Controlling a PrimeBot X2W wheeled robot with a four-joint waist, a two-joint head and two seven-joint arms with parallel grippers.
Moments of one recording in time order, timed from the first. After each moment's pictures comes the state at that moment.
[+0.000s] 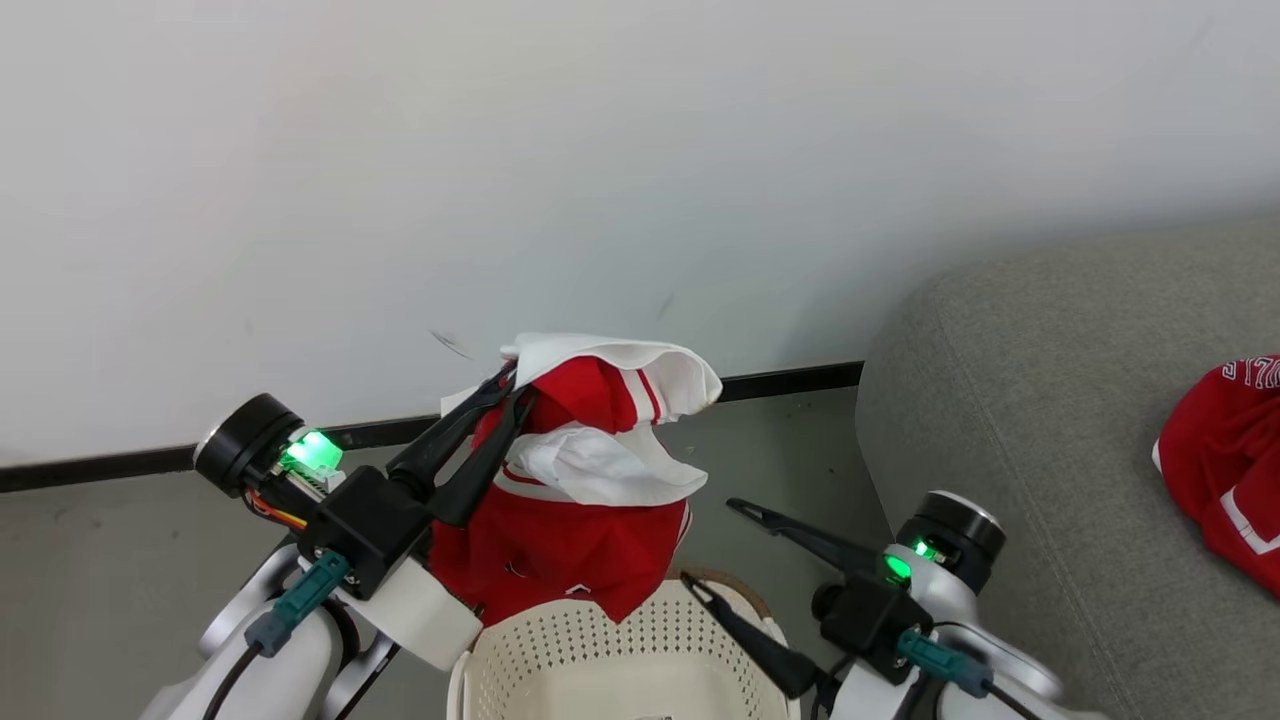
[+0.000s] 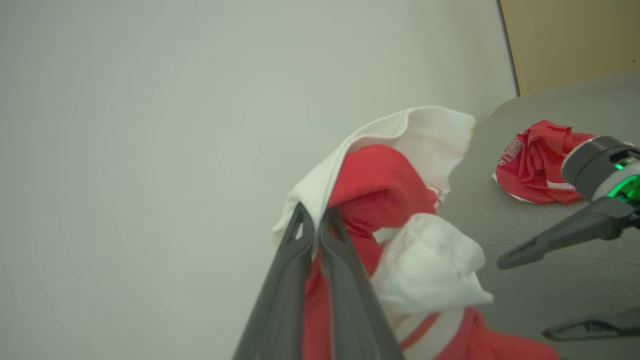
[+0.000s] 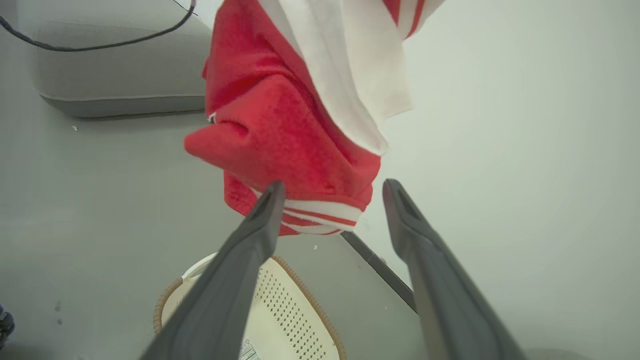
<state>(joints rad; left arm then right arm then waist) -0.34 0.31 -0.45 -0.12 -0.19 -0.09 -0.14 -0.30 -0.25 0.69 0.08 -0.01 0.12 -0.26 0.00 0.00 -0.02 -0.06</state>
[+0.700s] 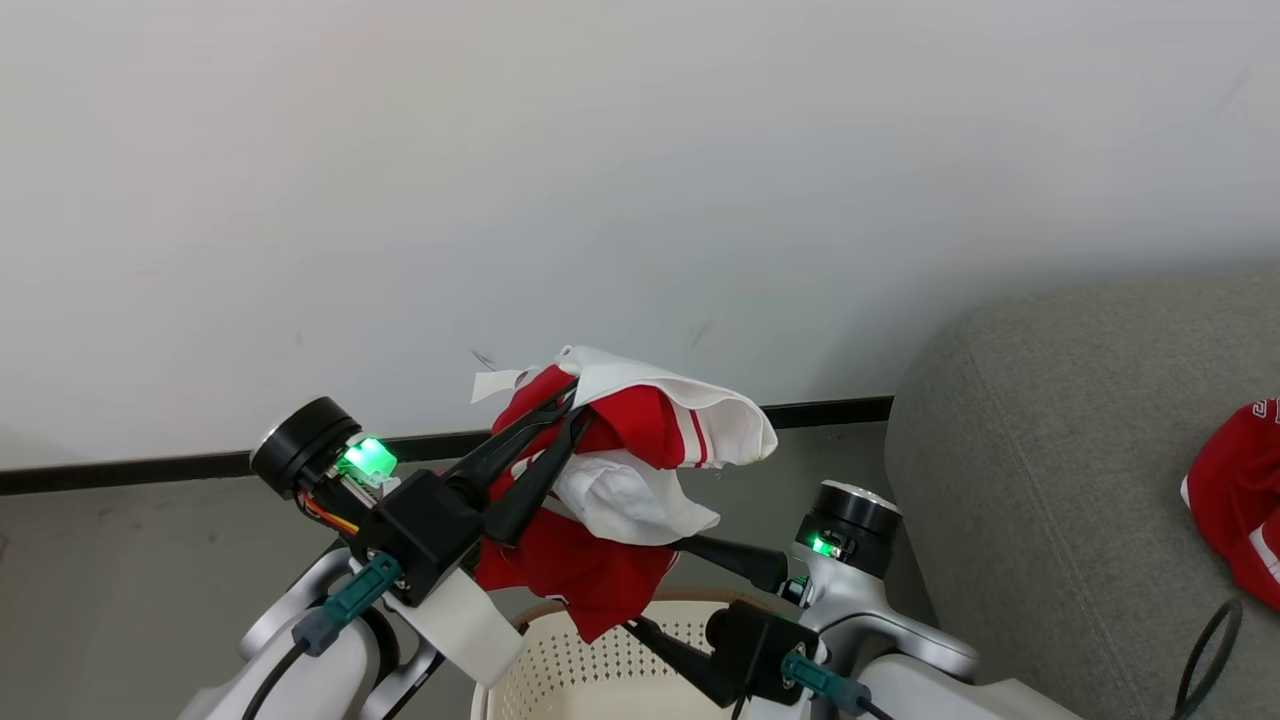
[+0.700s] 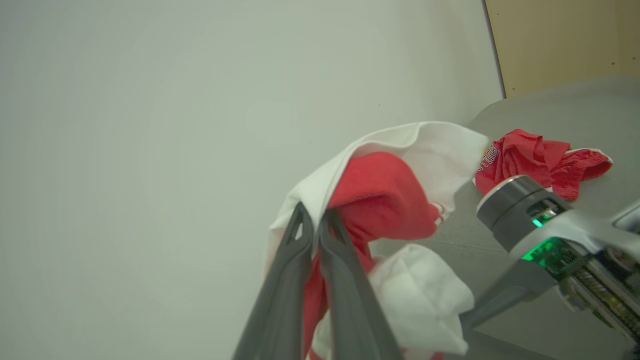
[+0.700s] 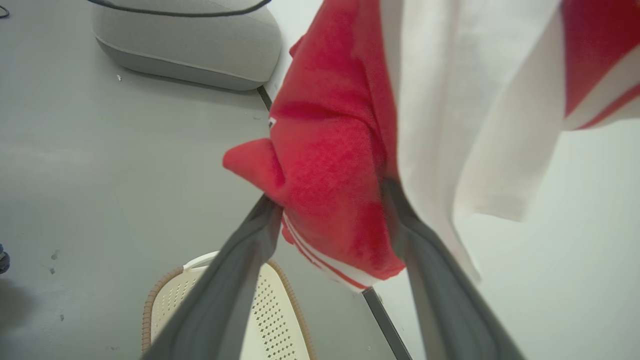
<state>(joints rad) -0.34 0.29 -0.51 -0.18 -0.22 -0.11 -0.05 -0.44 -0.18 0.88 0.21 -0.13 0.12 -0.26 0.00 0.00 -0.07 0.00</state>
